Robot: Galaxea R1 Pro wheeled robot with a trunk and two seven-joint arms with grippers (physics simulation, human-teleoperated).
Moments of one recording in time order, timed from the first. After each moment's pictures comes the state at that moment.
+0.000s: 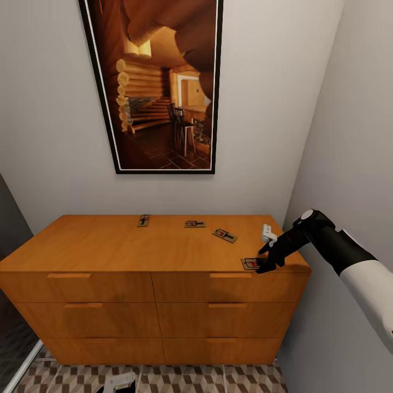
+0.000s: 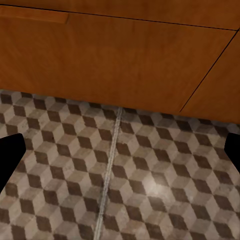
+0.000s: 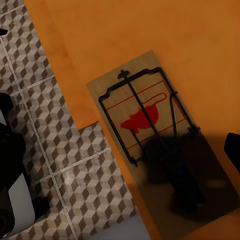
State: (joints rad) left arm -0.32 -0.02 0.11 -0.22 0.00 -0.35 0.10; right arm -1.07 -0.37 0.40 -0.87 0.44 0.53 1.51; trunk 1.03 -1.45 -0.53
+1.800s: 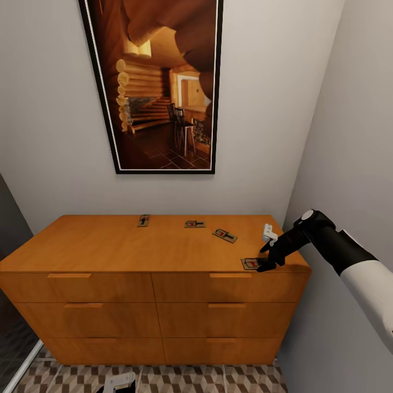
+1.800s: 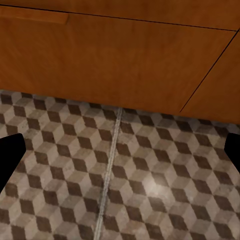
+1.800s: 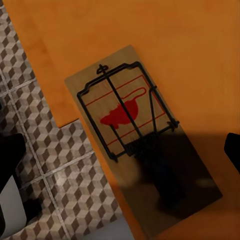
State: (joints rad) left arm -0.32 -0.02 0.11 -0.22 0.00 -0.35 0.10; right arm -1.07 -0.37 0.40 -0.86 0.44 0.53 1.46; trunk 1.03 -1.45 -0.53
